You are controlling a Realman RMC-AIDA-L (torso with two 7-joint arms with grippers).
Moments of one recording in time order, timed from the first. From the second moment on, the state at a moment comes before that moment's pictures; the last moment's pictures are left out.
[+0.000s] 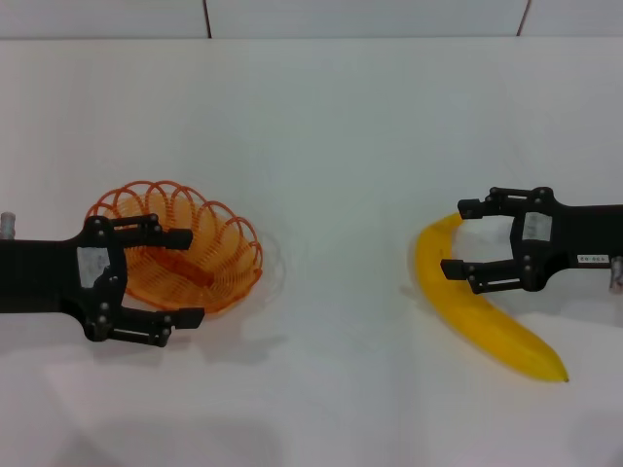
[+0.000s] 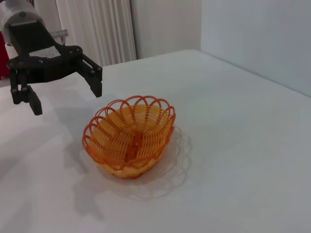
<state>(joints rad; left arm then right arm) -0.44 -1.98 0.88 0.76 1.94 1.74 -1.13 0.38 2.03 -0.91 -0.82 -1.96 -1.51 1.32</state>
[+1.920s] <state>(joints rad) -0.57 -1.94 0.77 0.93 2.29 1.43 -2.00 0.38 2.03 -0.91 -0.82 -1.96 -1.51 1.33</state>
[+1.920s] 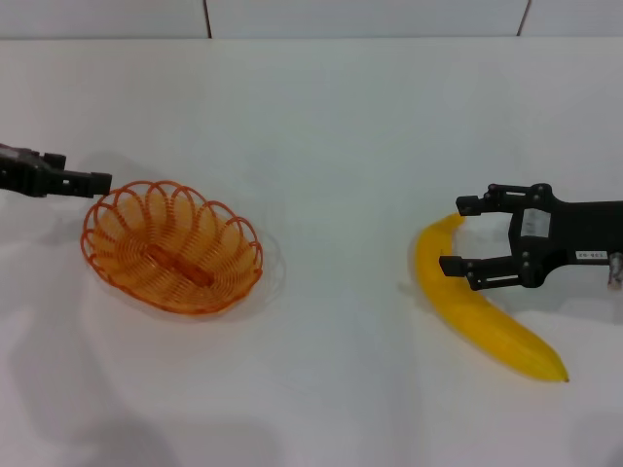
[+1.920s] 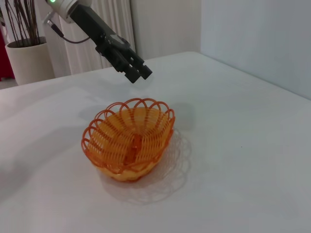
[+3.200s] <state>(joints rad) -0.64 -1.98 0.79 0.78 2.41 1.30 -1.97 0.39 2.03 -0.92 -0.82 -1.96 -1.51 1.33</state>
